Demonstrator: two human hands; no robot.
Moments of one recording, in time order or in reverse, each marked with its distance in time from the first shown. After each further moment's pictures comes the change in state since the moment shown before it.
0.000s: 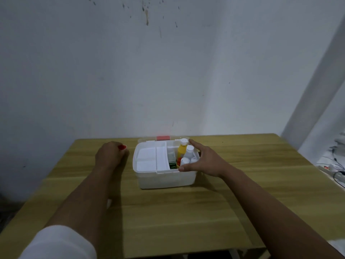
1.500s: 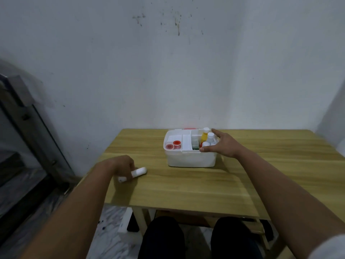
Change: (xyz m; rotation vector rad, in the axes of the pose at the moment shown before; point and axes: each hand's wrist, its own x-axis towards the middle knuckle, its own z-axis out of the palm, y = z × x) left_hand -0.134 -0.035 -0.119 0.471 -0.697 -0.031; right_hand -0.017 -0.011 -0.004 0.008 -0.031 -0.037
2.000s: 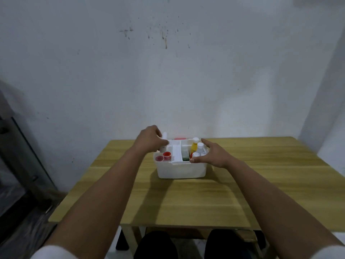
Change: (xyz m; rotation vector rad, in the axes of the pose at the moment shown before) left_hand -0.004 0.130 -0.084 -0.678 0.544 0.231; right_hand -0.004 -0.003 0.001 -0.003 0.005 0.015
